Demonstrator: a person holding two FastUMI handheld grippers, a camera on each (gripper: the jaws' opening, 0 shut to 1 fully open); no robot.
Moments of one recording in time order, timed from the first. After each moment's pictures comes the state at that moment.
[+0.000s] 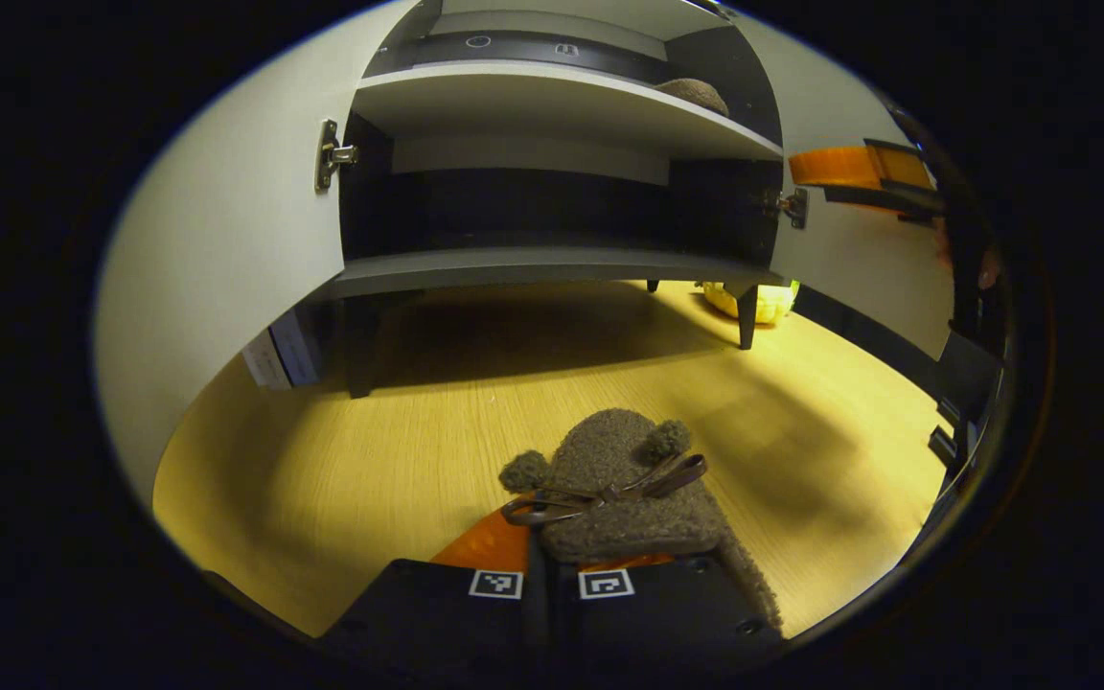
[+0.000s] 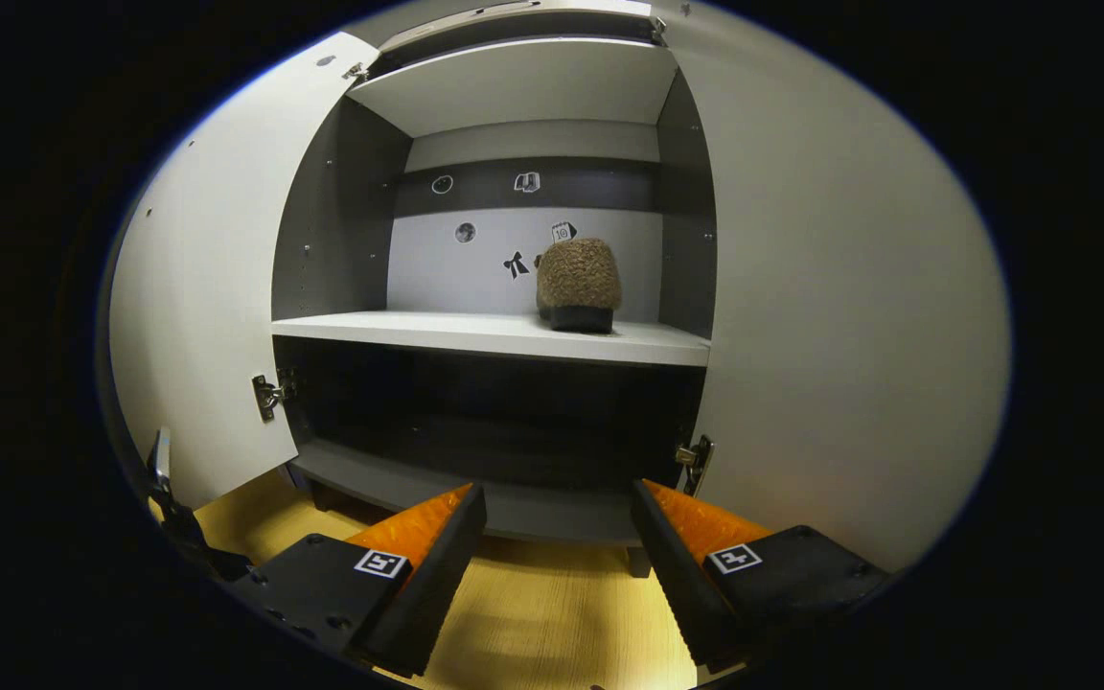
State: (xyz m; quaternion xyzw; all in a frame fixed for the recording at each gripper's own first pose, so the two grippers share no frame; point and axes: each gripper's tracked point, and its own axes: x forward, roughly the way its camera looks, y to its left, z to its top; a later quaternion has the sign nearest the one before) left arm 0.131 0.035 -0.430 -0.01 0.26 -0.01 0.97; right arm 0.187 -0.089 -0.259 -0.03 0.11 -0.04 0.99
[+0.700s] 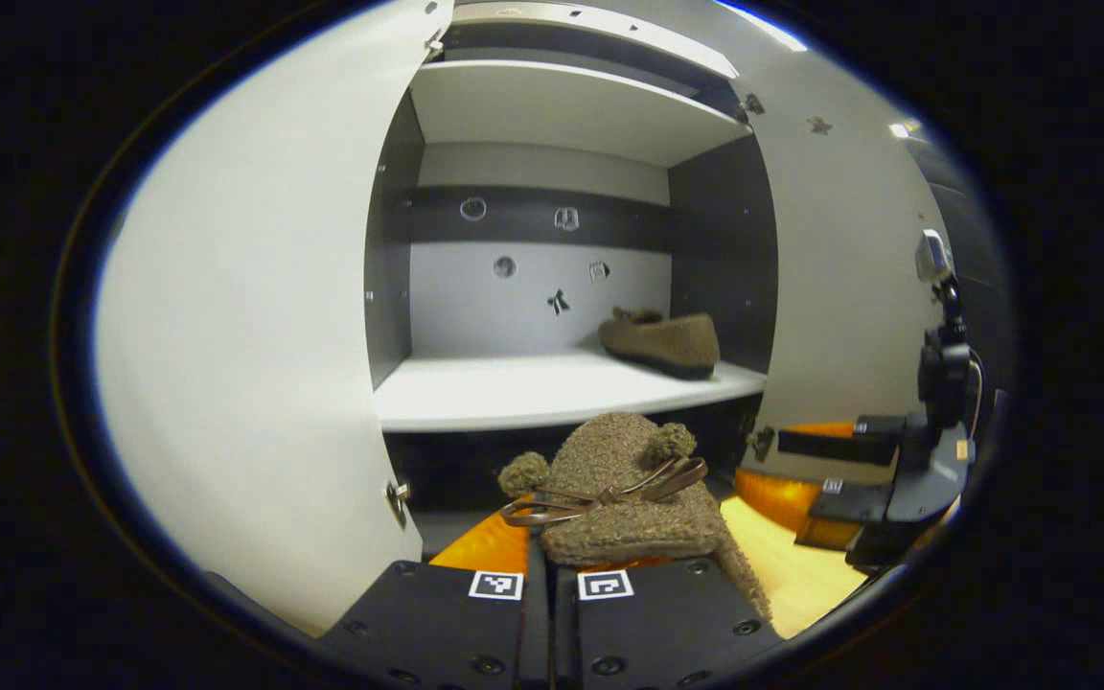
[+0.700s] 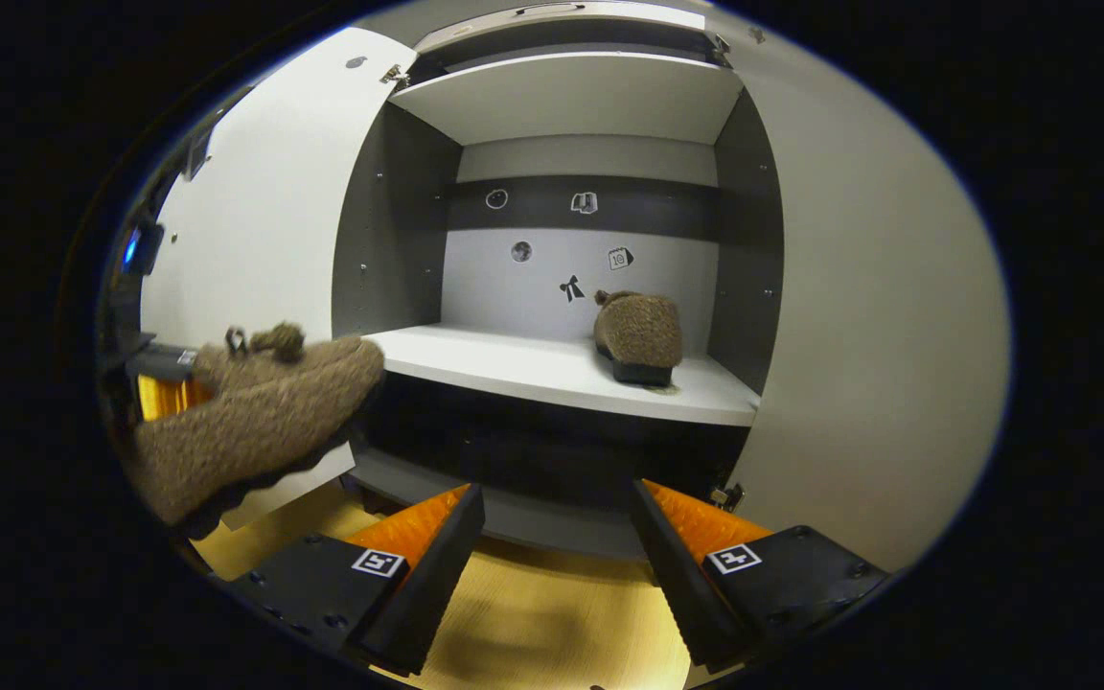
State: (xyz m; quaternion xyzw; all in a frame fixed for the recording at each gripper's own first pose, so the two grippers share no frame) left arm 0.181 0.037 -0.108 0.02 0.09 0.01 1.00; right arm 0.179 -0.042 -0.199 -0.04 0.12 0.03 0.99
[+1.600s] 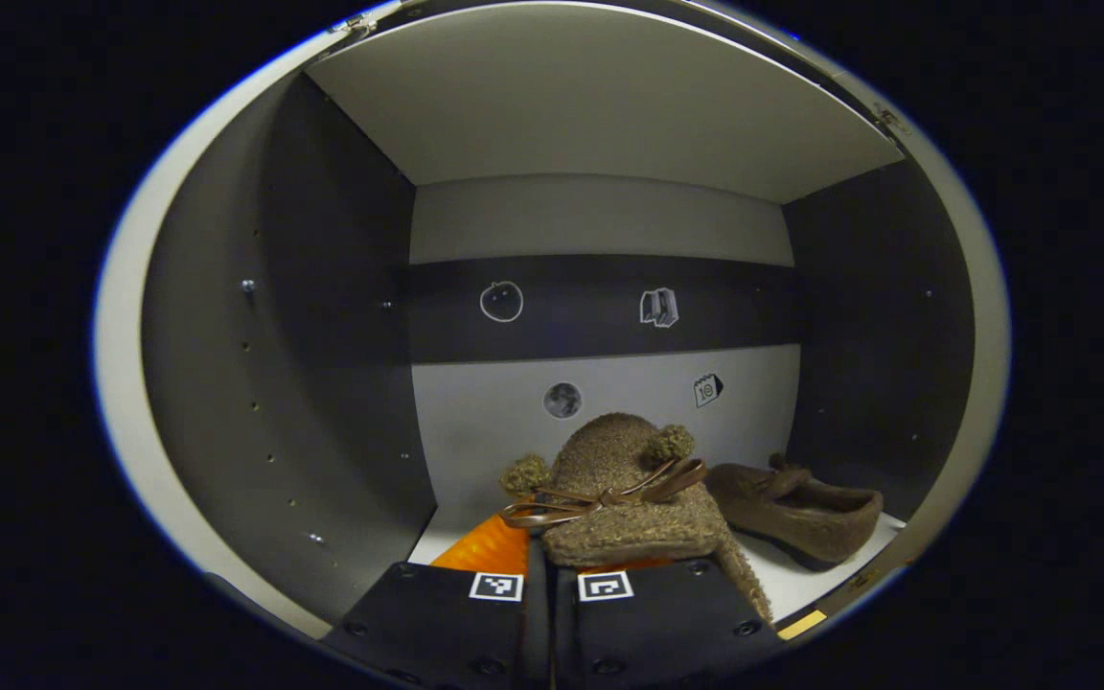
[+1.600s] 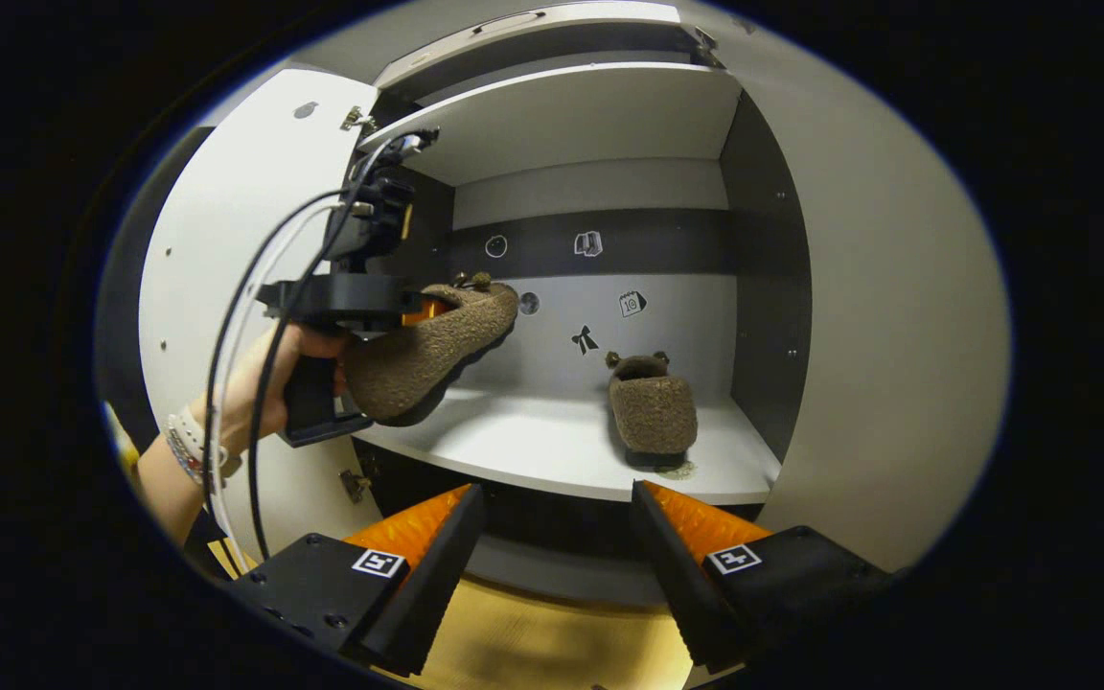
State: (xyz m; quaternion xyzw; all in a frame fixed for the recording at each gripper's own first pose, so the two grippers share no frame) left arm 0.414 0.110 -0.008 0.04 0.05 0.11 0.99; right arm 0.225 -0.045 -0.137 0.01 0.09 0.06 0.99
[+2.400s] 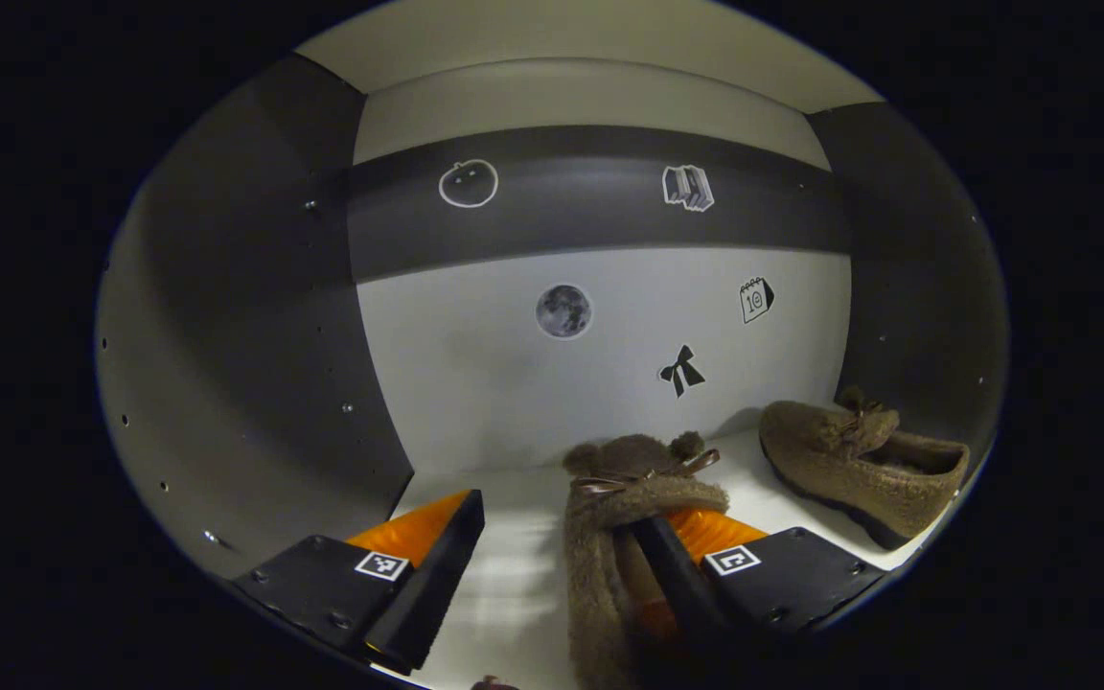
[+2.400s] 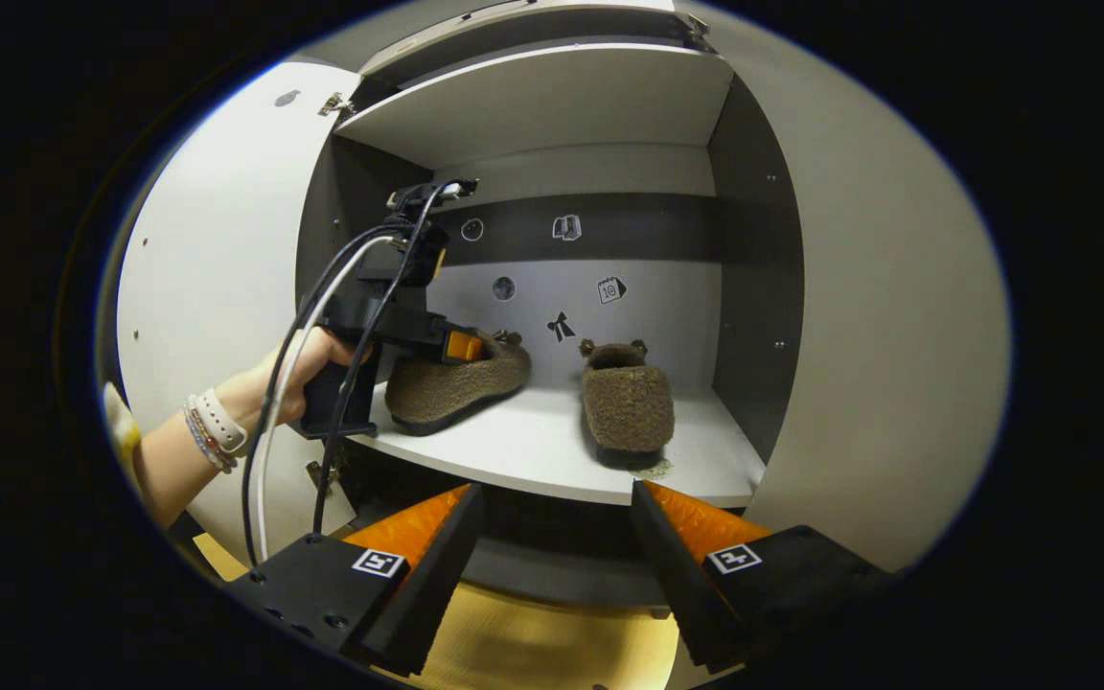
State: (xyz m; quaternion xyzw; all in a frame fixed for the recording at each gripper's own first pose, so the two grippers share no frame) left arm 0.450 0.121 -0.067 0.05 0.15 0.11 0.98; right arm 0.238 -0.063 -0.147 -0.01 0.10 0.05 0.99
